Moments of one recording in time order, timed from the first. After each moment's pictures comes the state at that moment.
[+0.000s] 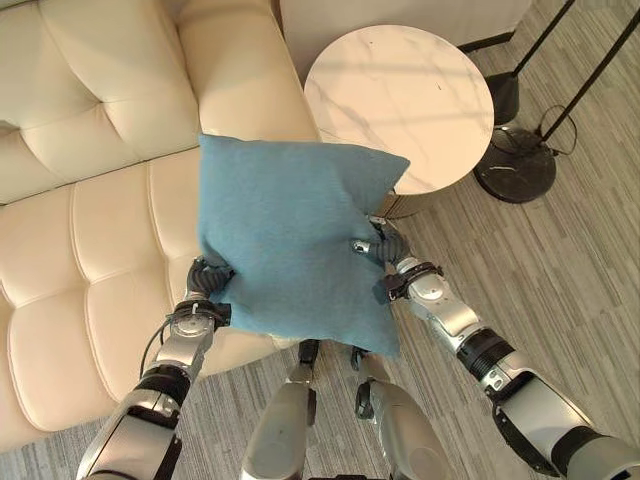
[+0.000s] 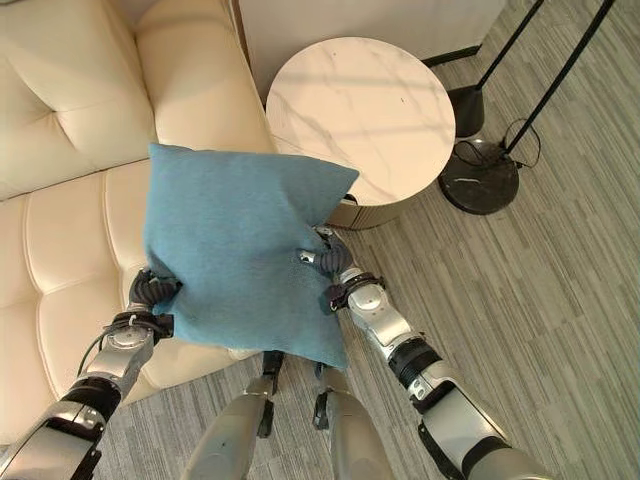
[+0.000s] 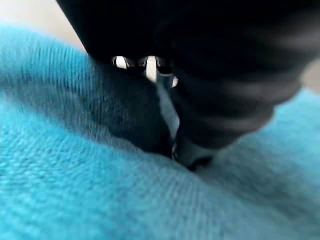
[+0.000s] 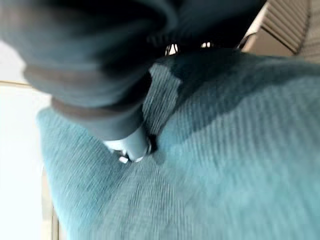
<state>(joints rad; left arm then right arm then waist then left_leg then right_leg) -0.31 0.50 -0.26 0.61 -0.37 -0.19 0.30 -0.60 -0.34 0.56 0.51 0.35 -0.14 -0.12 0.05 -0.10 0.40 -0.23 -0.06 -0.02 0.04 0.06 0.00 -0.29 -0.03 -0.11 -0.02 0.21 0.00</state>
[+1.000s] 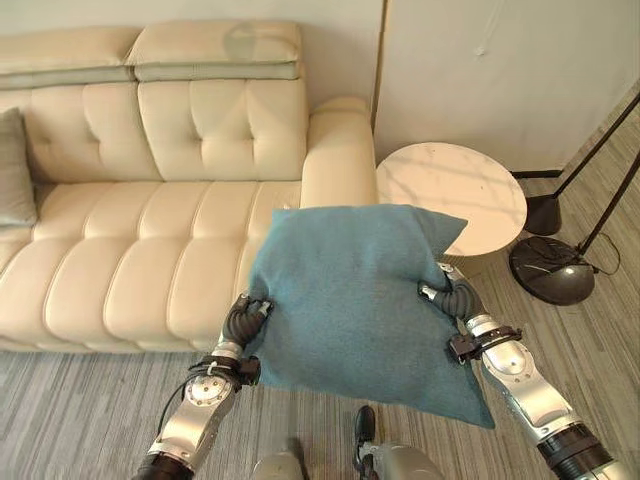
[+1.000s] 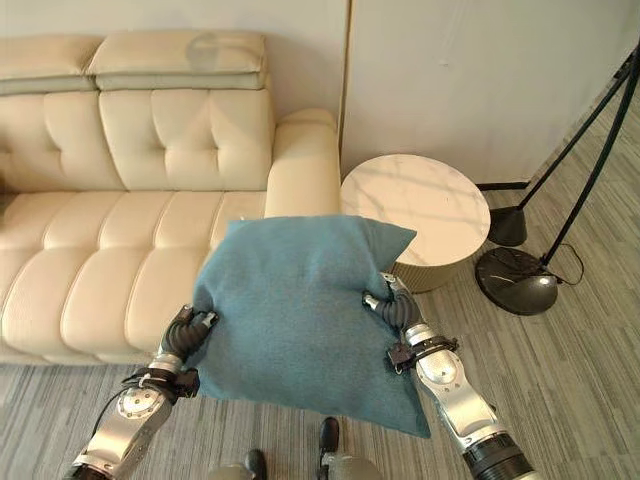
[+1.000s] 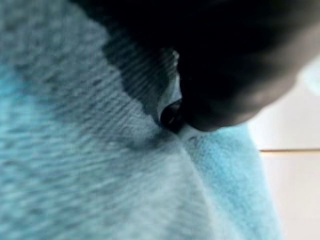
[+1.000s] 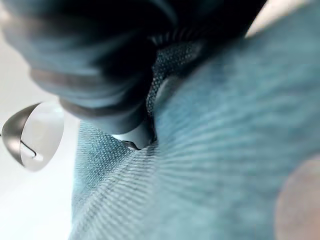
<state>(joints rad) 0.00 0.43 -0.28 0.20 -0.34 -0.19 0.14 -0.10 -0.51 0.30 0.09 0.20 -0.13 -0.08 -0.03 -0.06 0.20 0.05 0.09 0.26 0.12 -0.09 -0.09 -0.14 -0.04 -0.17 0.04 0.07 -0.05</state>
